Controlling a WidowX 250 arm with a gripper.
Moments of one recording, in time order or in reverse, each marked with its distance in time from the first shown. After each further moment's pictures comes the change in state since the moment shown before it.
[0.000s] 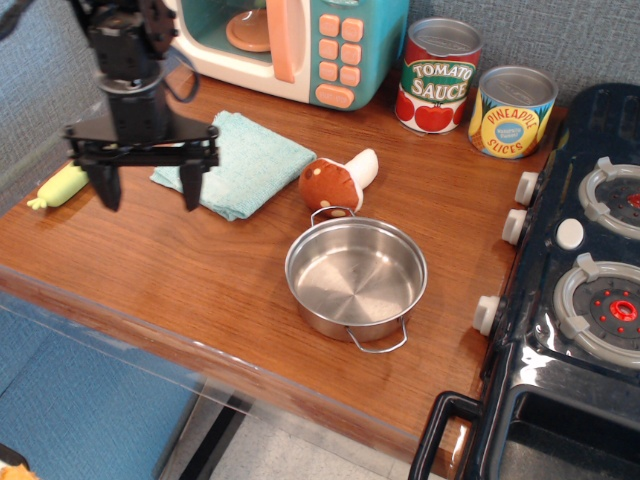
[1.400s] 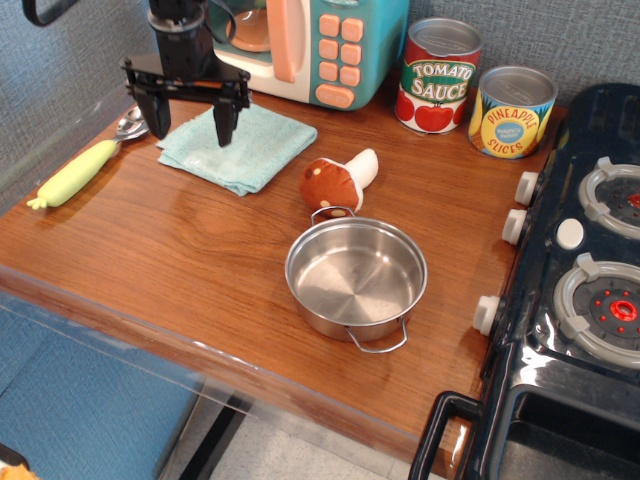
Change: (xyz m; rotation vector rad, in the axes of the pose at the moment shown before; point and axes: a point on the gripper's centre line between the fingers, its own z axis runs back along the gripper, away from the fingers) arm 0.093 -0.032 -0.028 -0.035 -0.028 -0.200
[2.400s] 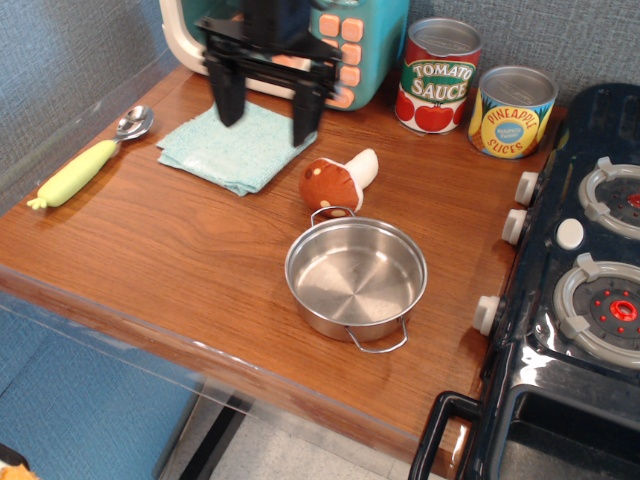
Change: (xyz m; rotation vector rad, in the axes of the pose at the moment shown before) arm -0.054 -0.070 0.078 -0.079 0.163 -0.293
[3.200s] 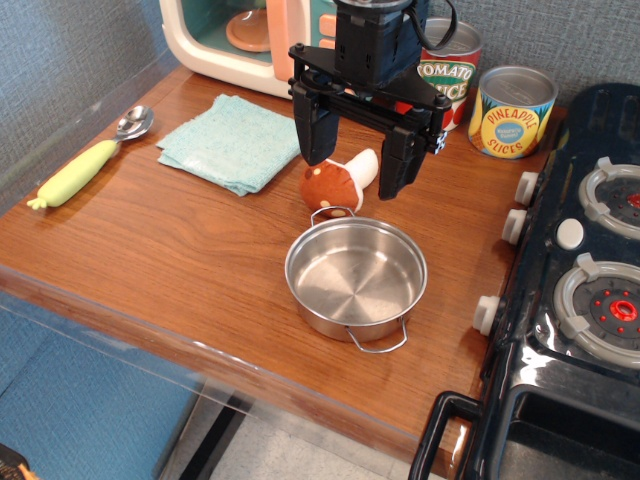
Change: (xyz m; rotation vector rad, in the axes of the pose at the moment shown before) arm -0.033 -0.089 0.013 -0.016 -0.022 -0.230
